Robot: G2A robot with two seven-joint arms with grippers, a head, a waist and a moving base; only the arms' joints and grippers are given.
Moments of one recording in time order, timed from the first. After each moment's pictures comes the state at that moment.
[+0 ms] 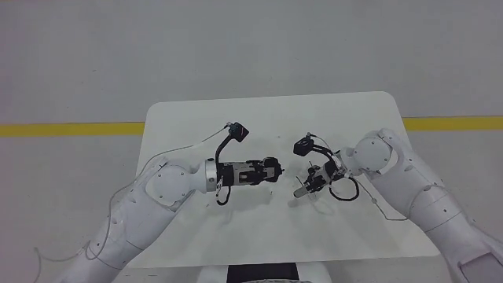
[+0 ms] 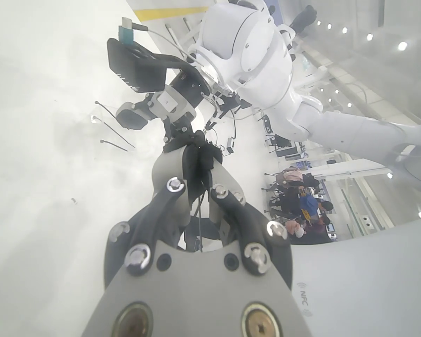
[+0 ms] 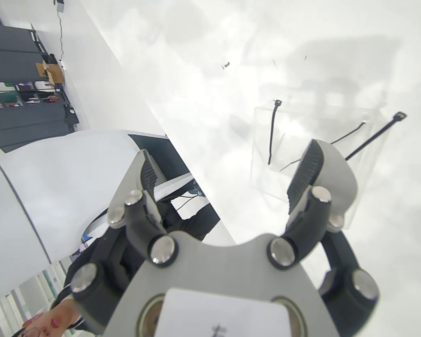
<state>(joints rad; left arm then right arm) 1.27 -1.04 -0.96 -1.75 0.00 -0.34 -0.79 -1.03 -0.95 0.86 -1.45 -0.24 -0.34 1.34</state>
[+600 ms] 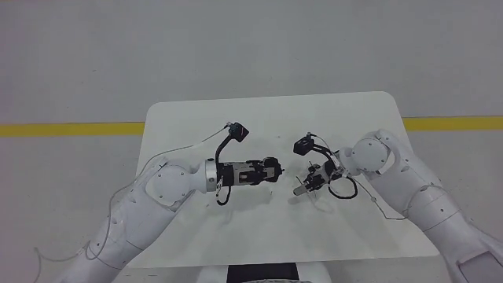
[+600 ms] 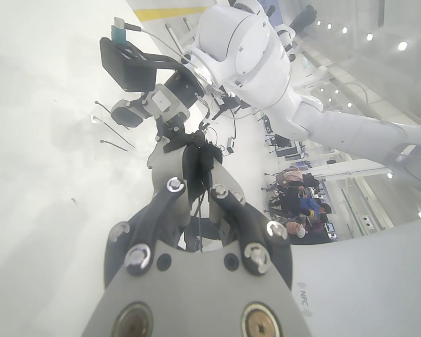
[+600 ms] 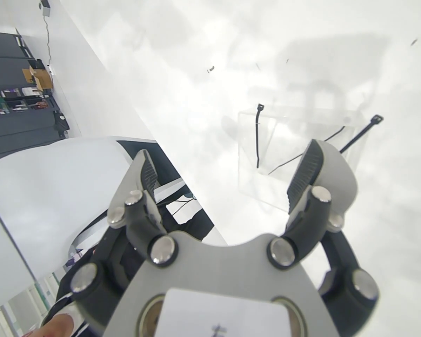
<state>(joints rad) 1.27 -1.04 -0.96 -1.75 0.00 -0.34 -0.79 -1.02 -0.96 0.84 -1.42 -0.29 -0.33 1.29</state>
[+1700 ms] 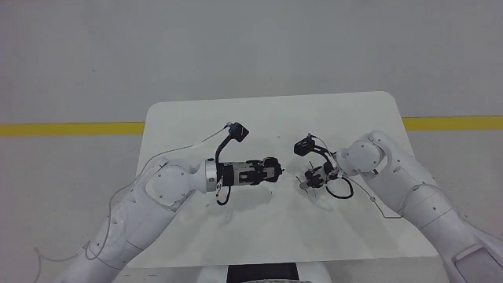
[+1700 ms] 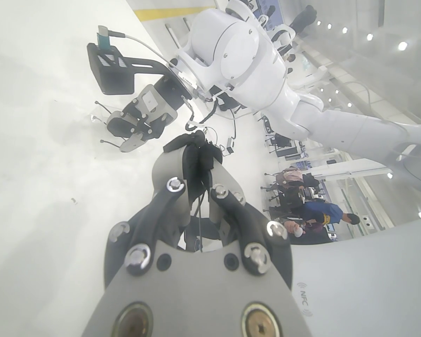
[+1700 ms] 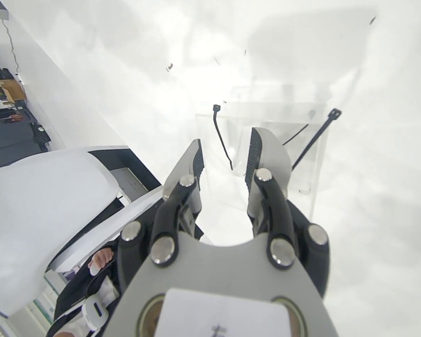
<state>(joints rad) 1.27 -1.04 -0.96 -1.75 0.00 -0.34 -0.79 -0.99 -0.97 0.78 -1.36 -0.38 -0.28 1.26</state>
